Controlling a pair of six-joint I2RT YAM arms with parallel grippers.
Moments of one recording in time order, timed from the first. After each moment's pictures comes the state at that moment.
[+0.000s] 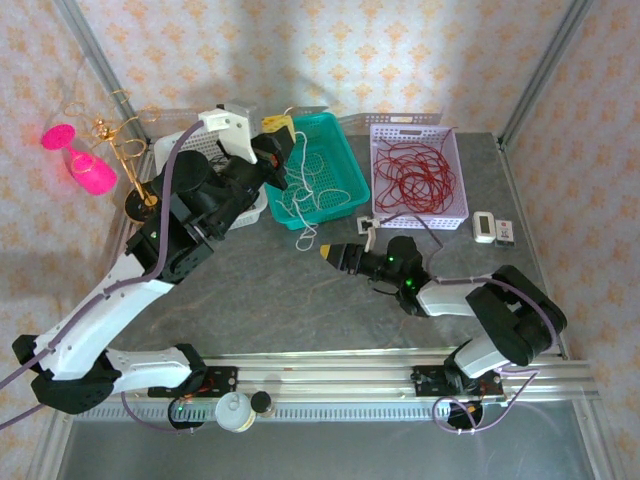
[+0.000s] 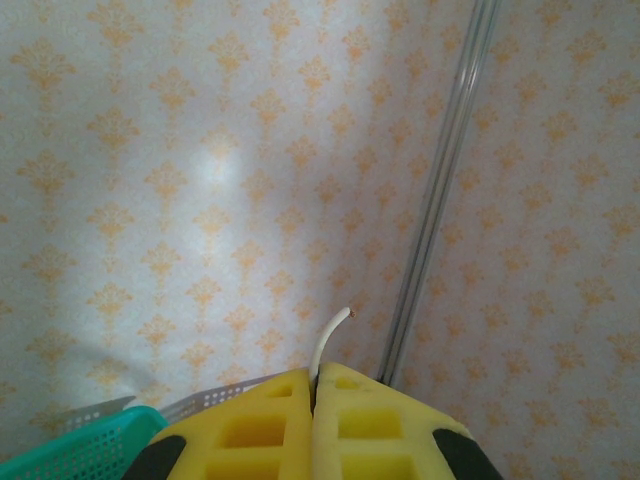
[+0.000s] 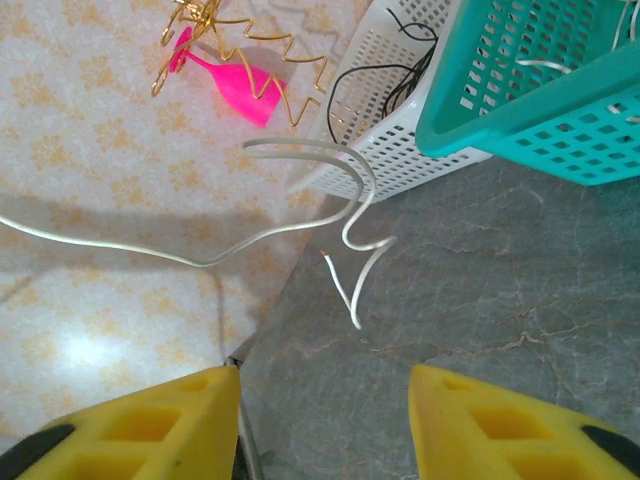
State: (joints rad) left arm -0.77 1.17 1.54 -0.20 -0.28 -0.15; right arm 0.64 1.49 0.42 0.97 -0.51 0.90
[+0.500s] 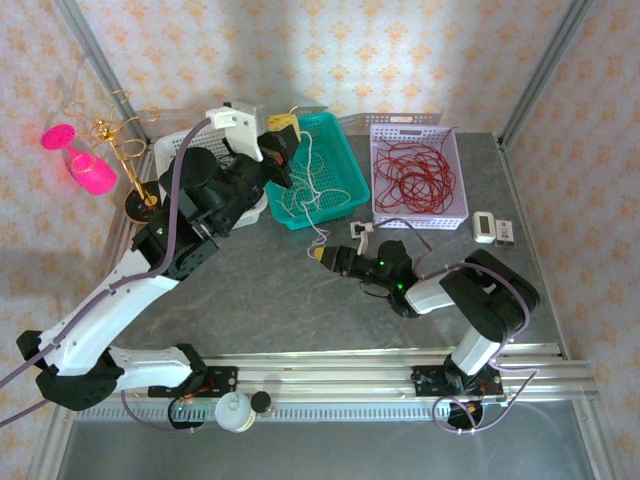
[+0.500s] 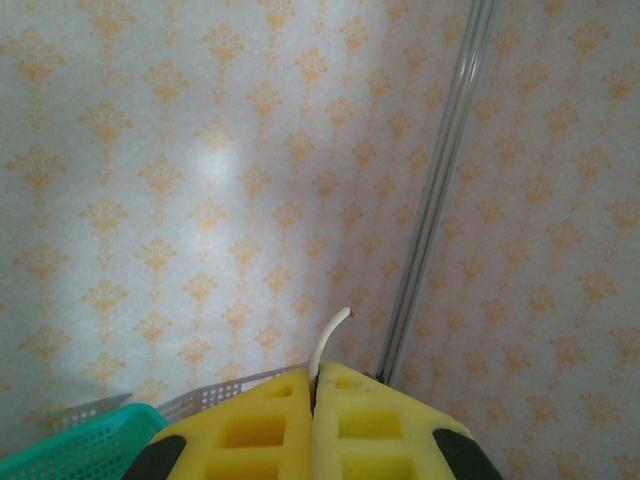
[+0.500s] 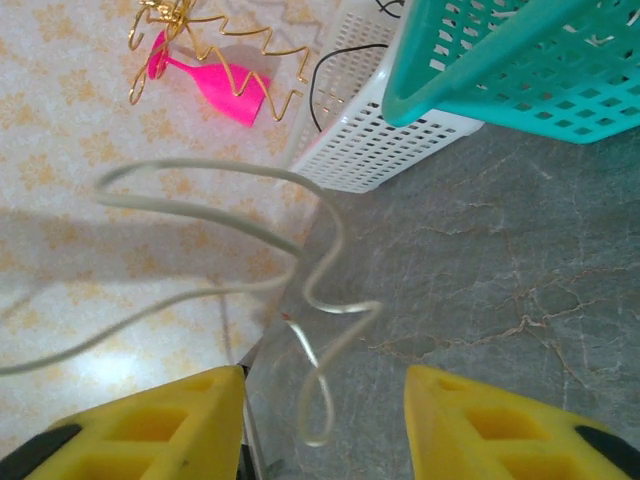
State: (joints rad) left arm -0.77 1.20 1.55 -0.19 -0.28 -0.15; right arm 0.67 1.67 0.44 1.13 -0.48 0.99
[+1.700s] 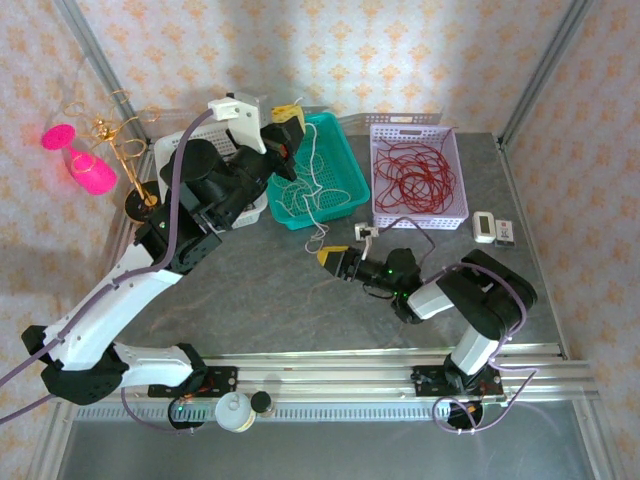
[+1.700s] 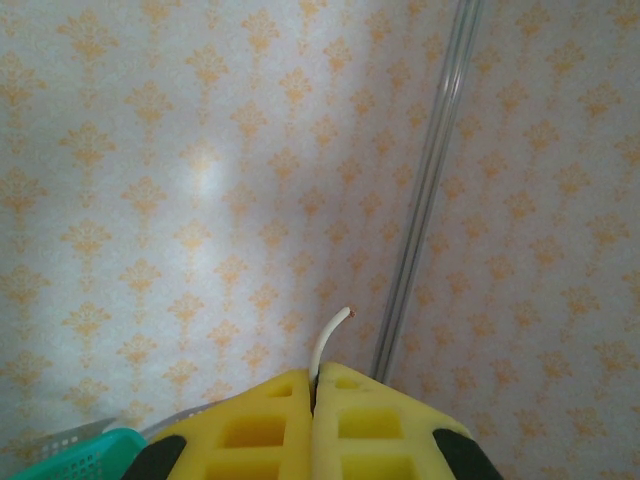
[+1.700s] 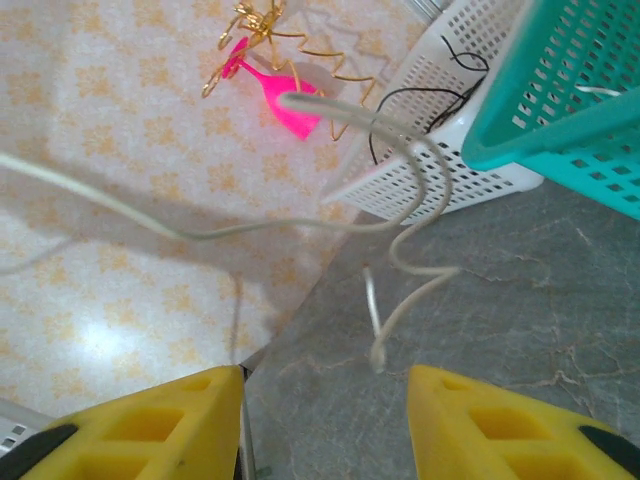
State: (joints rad) left arm -0.77 1.24 1.61 -0.19 -0.26 -0.14; right arm 0.67 1.68 0.37 1.36 -0.50 0.87
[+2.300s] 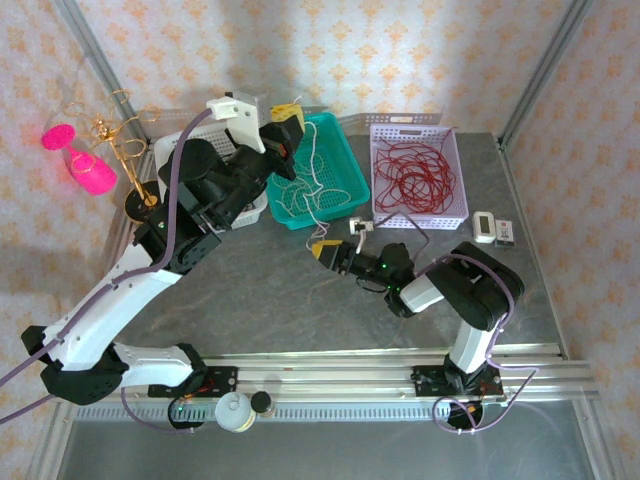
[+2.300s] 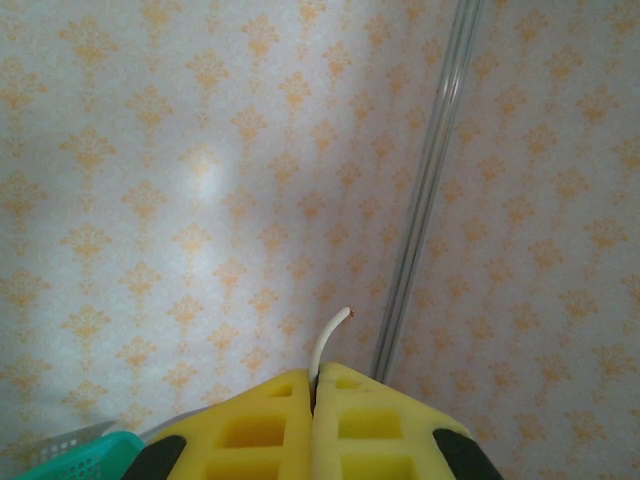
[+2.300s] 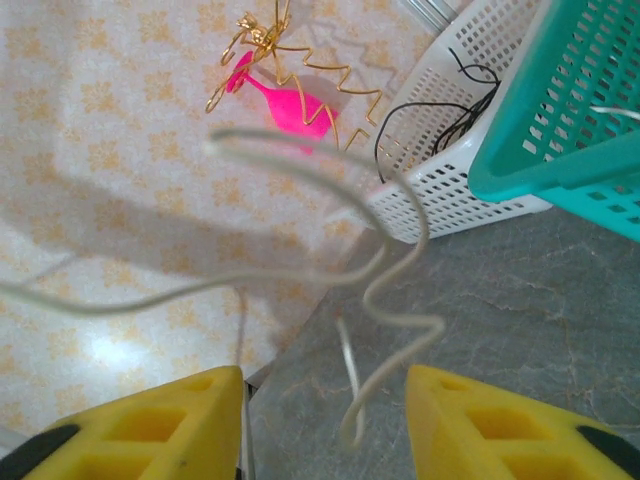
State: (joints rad) left arm -0.77 1.24 1.62 -0.19 -0.26 -0.14; right arm 0.67 1.77 0.45 1.39 -0.50 0.90
